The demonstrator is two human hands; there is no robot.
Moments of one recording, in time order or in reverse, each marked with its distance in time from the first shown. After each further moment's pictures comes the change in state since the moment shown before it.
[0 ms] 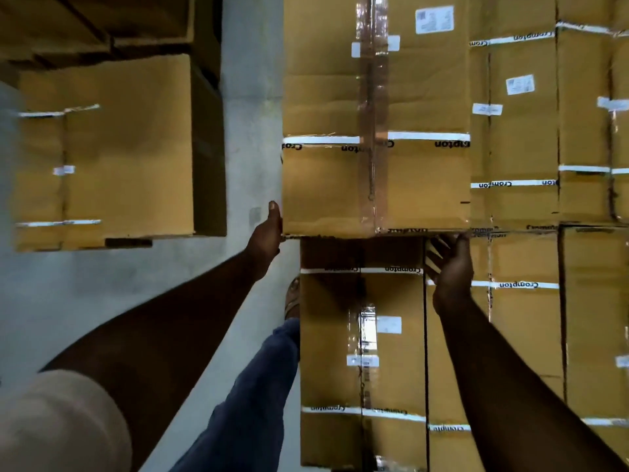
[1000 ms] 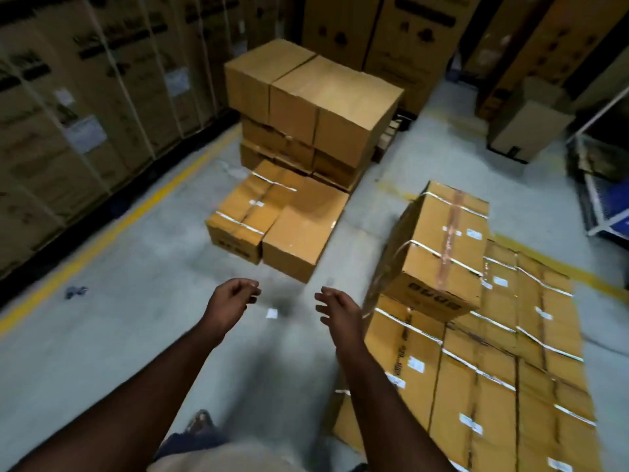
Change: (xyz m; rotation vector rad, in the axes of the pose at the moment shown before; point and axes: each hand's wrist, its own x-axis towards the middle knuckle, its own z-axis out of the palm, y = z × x) left_hand -0.472 -0.289 -0.400 -0.319 0.345 0.529; right_hand -0.656 0.164 0.082 -0.498 -0.680 -0.423
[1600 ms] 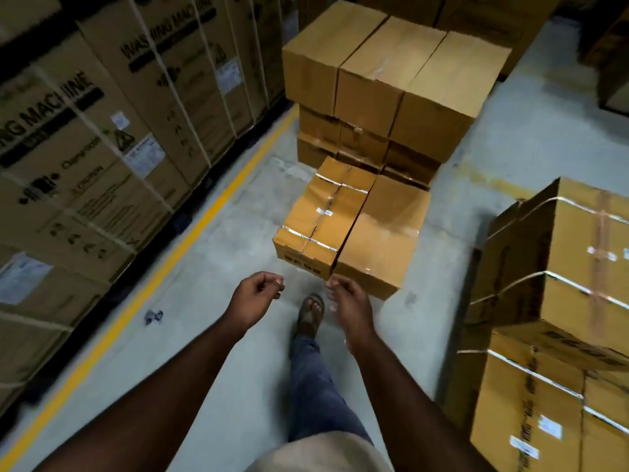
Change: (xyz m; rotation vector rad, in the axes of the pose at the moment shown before) left_hand 0.258 0.042 -0.190 0.140 -0.013 -0.050; right_hand 0.195 -0.036 0.299 0.017 -0.077 0.121
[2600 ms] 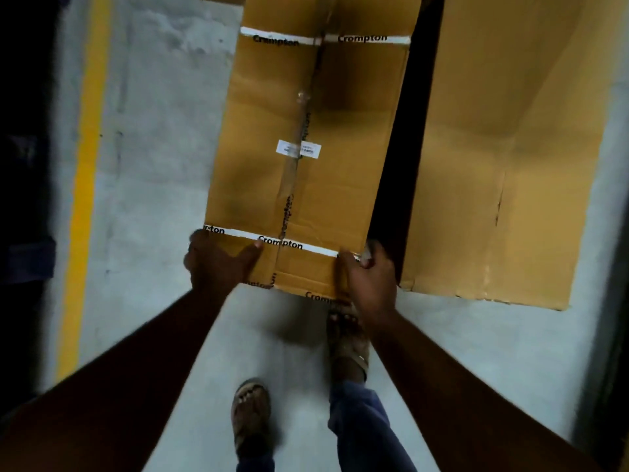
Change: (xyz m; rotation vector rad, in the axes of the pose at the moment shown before) left_hand 0.661 -0.270 0.070 0.700 0.141 -0.290; right_hand 0.595 0.226 0.118 -0.272 0.445 0.403
